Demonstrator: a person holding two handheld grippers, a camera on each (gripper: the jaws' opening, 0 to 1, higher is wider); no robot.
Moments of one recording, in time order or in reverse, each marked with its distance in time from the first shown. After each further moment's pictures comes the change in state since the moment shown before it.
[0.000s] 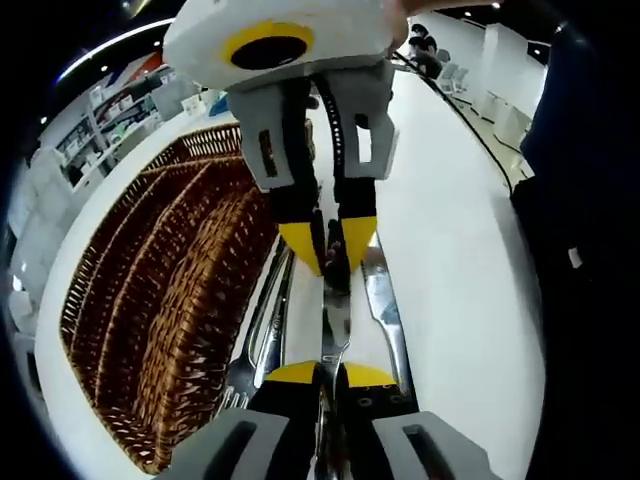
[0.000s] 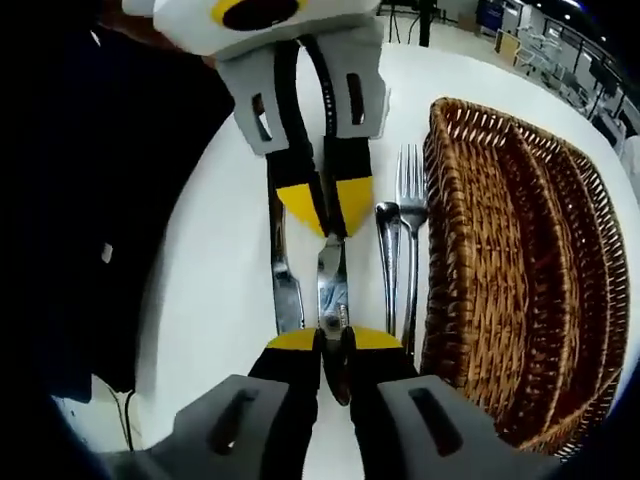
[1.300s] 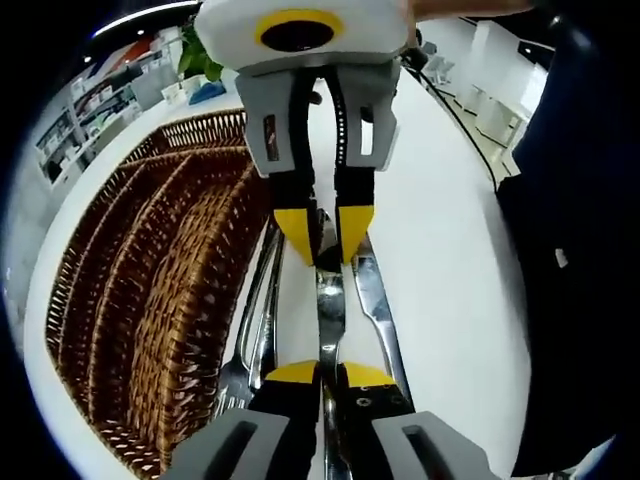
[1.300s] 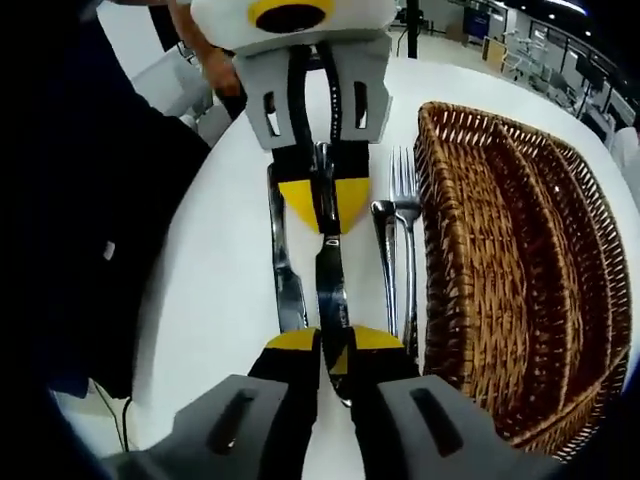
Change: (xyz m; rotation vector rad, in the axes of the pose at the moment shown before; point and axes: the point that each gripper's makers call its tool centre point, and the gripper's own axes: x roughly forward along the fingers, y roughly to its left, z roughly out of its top) left arm -0.001 -0.002 -0.001 0.005 0.072 -0.106; right arm -0.002 0.001 -0.004 0.009 -0.068 -0.038
